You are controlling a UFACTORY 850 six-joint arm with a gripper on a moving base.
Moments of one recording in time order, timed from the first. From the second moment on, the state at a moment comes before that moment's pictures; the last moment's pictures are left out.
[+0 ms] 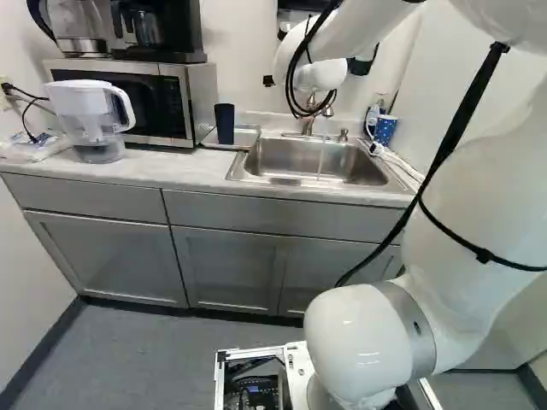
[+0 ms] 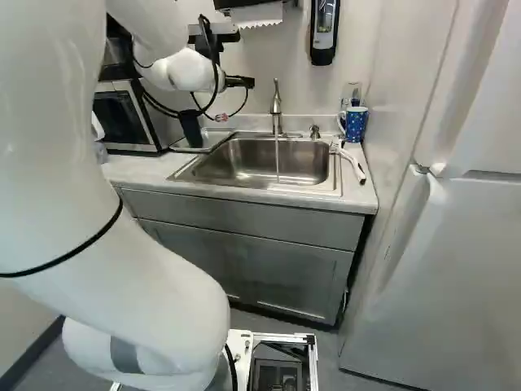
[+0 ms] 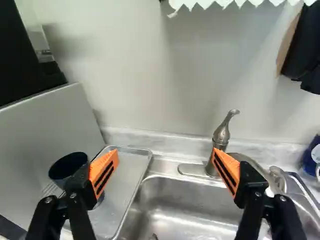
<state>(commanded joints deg) 2.2 2.9 -56.5 3.3 20.7 -1.2</state>
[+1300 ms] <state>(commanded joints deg) -3.1 -9.9 -73.5 3.3 20.7 -1.2</state>
